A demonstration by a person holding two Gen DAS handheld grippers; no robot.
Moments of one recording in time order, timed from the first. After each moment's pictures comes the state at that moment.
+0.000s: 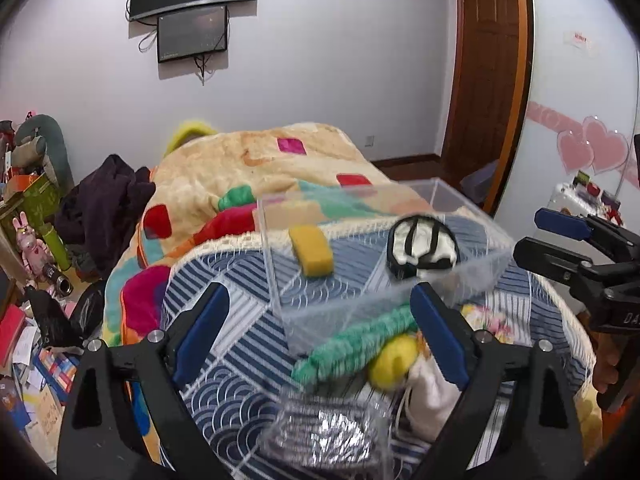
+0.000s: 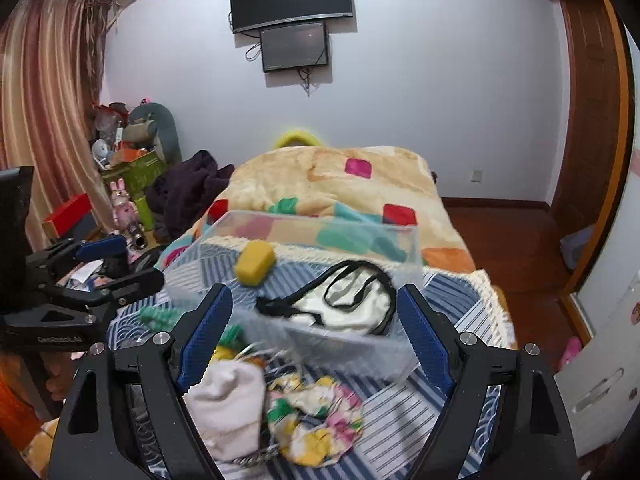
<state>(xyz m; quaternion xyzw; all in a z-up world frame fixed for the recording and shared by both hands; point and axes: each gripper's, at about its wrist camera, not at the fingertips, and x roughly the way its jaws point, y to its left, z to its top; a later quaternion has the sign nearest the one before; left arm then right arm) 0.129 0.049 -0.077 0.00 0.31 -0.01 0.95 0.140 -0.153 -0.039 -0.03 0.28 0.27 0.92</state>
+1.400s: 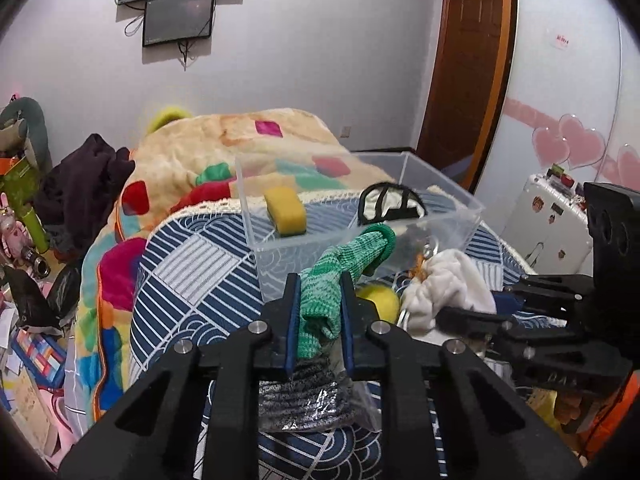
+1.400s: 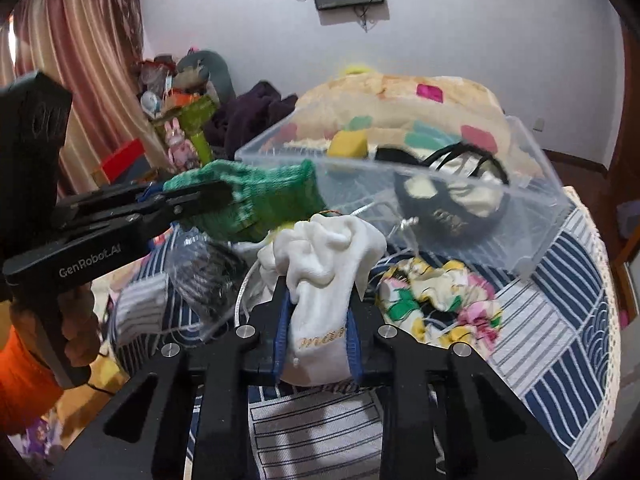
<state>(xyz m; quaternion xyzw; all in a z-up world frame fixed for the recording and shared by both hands) 0.094 0.049 -0.088 -0.03 0.31 -0.06 0.95 0.104 -0.126 -0.102 -0.03 0.36 0.36 0.86</state>
